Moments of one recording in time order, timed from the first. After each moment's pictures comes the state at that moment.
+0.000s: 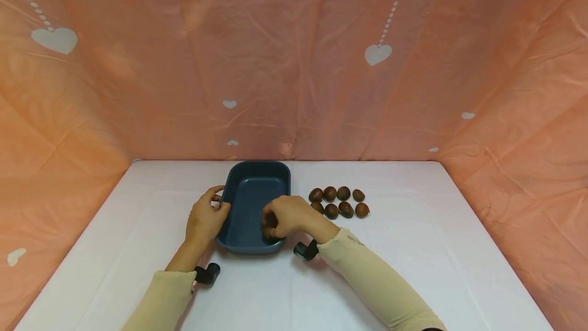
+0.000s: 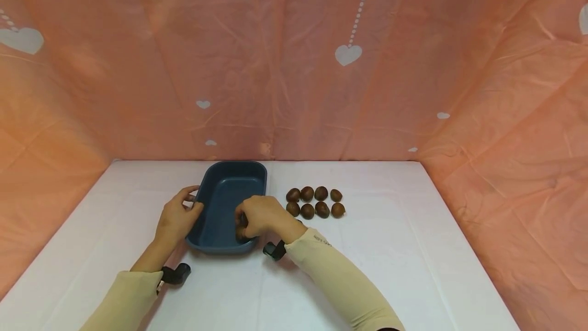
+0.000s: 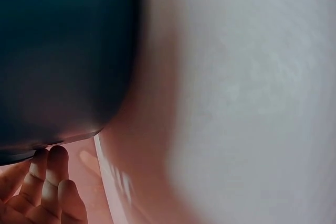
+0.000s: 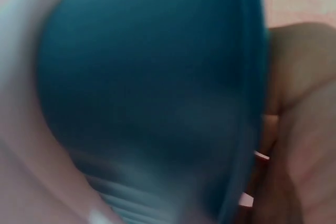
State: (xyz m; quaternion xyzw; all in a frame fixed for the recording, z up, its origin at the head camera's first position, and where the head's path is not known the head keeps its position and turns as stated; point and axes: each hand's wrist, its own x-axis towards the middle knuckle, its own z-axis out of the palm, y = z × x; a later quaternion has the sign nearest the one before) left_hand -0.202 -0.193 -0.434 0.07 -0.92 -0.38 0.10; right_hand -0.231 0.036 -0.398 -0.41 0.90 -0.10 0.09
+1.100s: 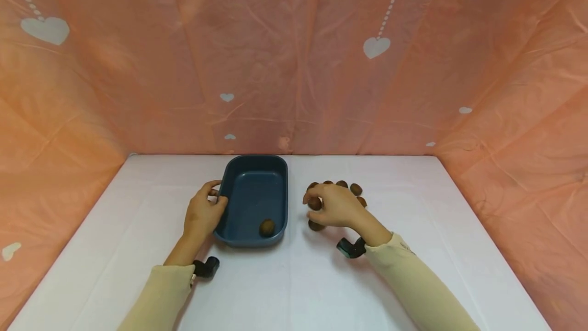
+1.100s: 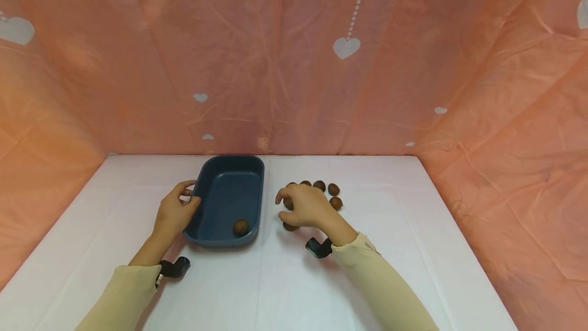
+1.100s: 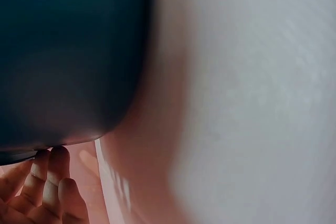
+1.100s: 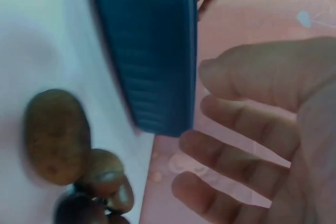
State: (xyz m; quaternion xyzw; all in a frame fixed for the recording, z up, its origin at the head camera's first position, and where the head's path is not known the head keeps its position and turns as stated) left_hand -0.203 -0.194 -0.437 0.08 -0.91 -0.41 0.09; right_hand -0.216 0.132 -0.384 -0.32 0.93 -0.19 -0.01
